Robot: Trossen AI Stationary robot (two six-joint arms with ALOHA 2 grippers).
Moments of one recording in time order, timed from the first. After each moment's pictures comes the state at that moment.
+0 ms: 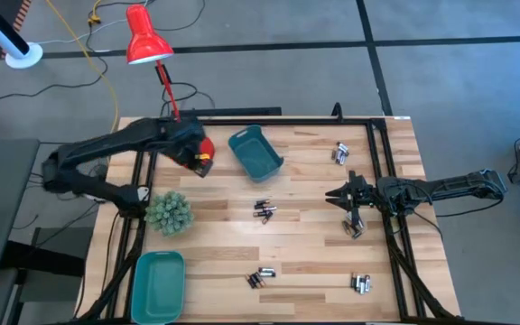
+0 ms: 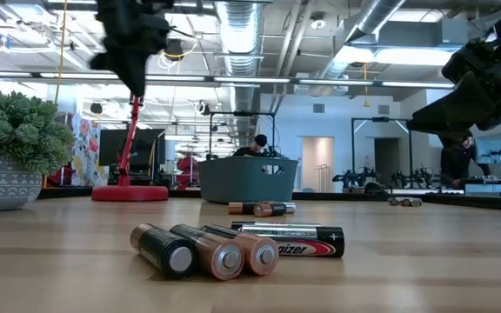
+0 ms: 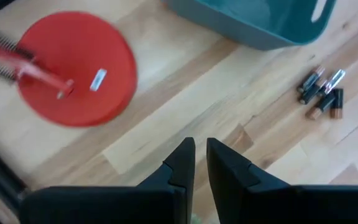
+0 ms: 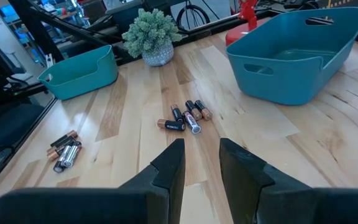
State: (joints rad) left arm 0.35 1.21 1.22 -1.14 -0.11 -0.58; right arm 0.08 0.28 0.01 0.04 0.16 0.32
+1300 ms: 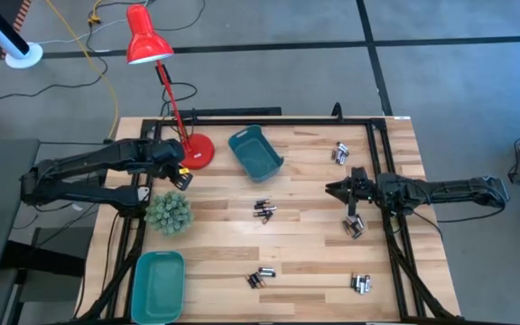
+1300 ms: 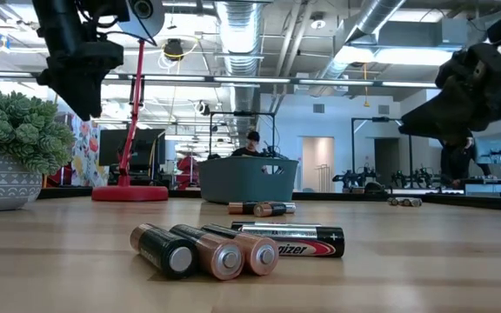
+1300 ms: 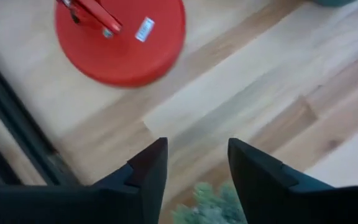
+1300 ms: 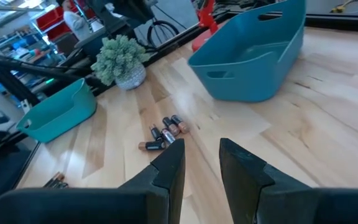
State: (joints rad) left arm 0.31 0.95 0.90 -1.12 -0.22 -0.62; right arm -0.04 0.28 0.01 0.06 0.17 0.50
